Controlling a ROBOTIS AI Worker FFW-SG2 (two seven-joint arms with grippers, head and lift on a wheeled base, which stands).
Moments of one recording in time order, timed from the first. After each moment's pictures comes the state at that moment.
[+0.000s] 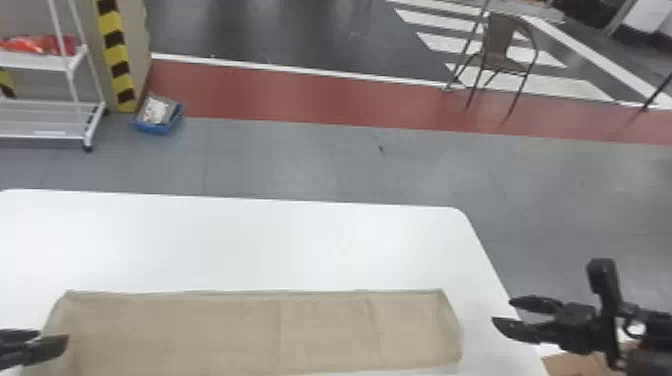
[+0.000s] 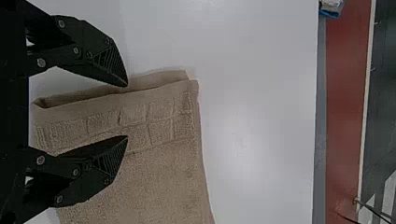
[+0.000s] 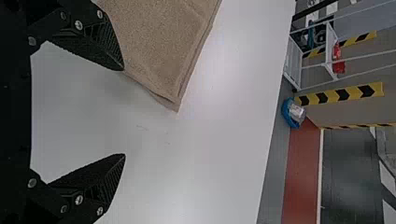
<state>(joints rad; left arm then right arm) 0.03 0.34 0.08 -1.53 0.00 0.84 -0.63 -0.05 -0.41 -0.71 -1.11 0.40 0.19 1.33</state>
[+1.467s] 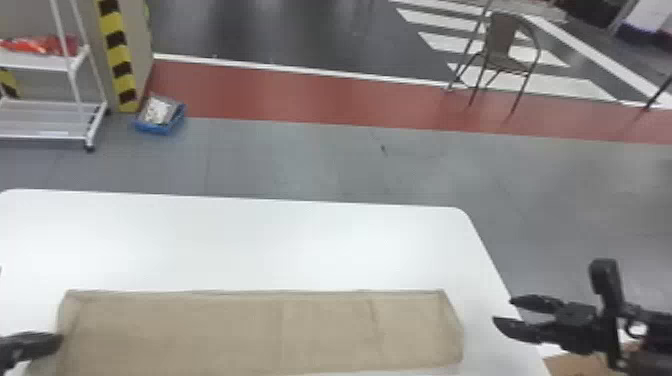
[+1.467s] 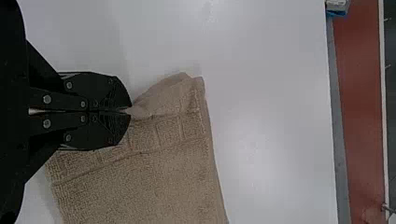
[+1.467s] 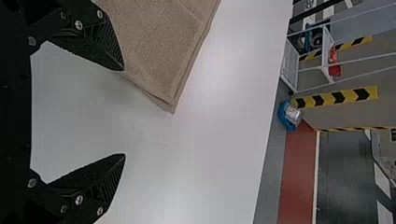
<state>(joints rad) 0.02 0.34 0.03 -1.55 -0.07 0.87 -0.62 -0.05 -0.41 -0.71 -1.11 0.39 0.17 1.33</state>
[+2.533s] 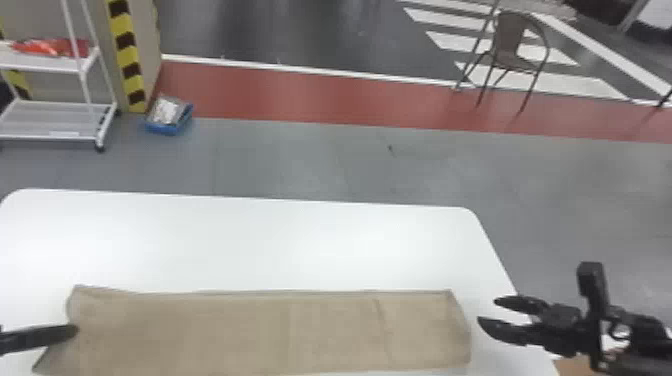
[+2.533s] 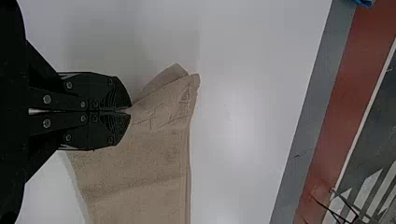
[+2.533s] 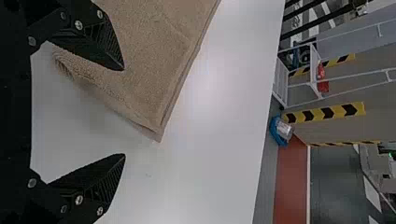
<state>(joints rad) 0.04 0.33 0.19 -1.73 0.11 1.19 -0.74 -0.05 -0.36 -0.68 -1.11 0.35 0.16 1.34</state>
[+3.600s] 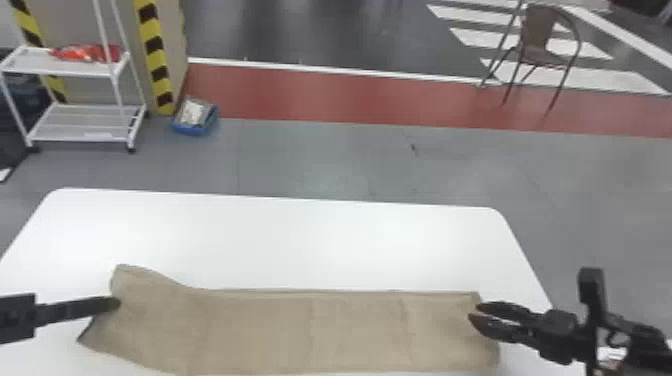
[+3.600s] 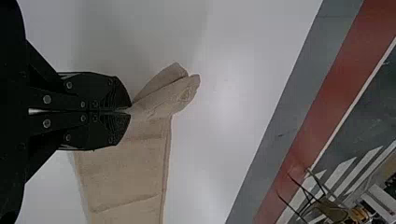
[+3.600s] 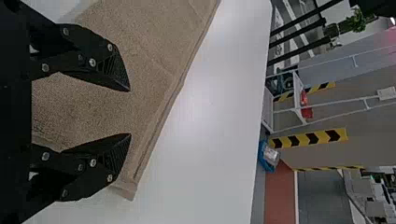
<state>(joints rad) -0.02 0.31 0.27 -1.77 0.24 1.36 -0.76 -0.05 -0.29 -0.62 -1.10 0.30 0.13 1.35</state>
